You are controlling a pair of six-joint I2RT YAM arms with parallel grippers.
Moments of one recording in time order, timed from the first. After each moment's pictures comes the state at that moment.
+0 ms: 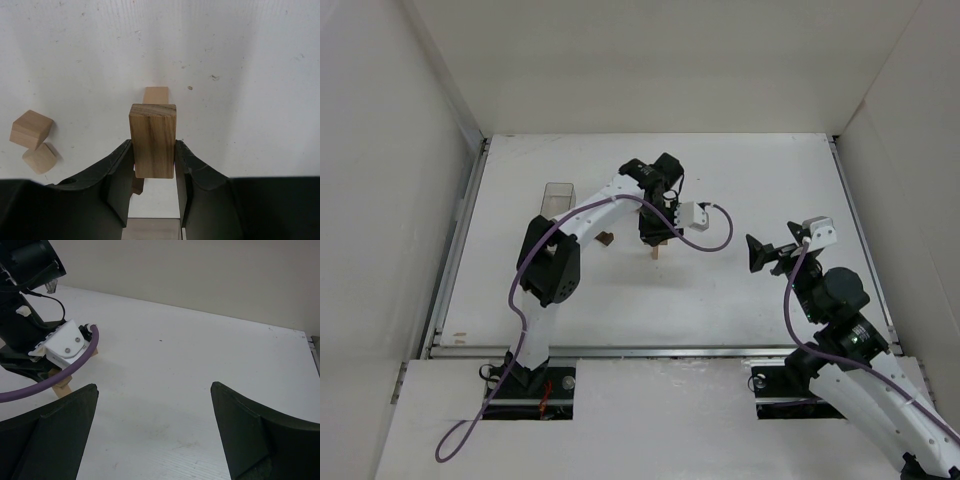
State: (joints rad) left arm -0.71 2.07 1.89 -1.15 0.26 0.90; right arm 0.57 0.39 0.53 -0.06 0.30 -0.05
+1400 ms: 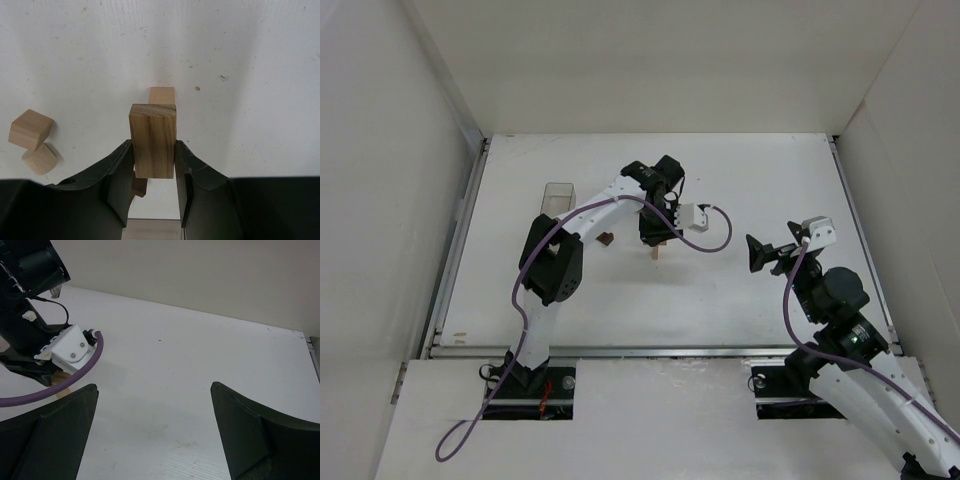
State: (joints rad) left arm -0.71 2.09 1.88 -1.12 0.24 0.90; right arm 0.57 0.39 0.53 -0.06 0.30 -0.06
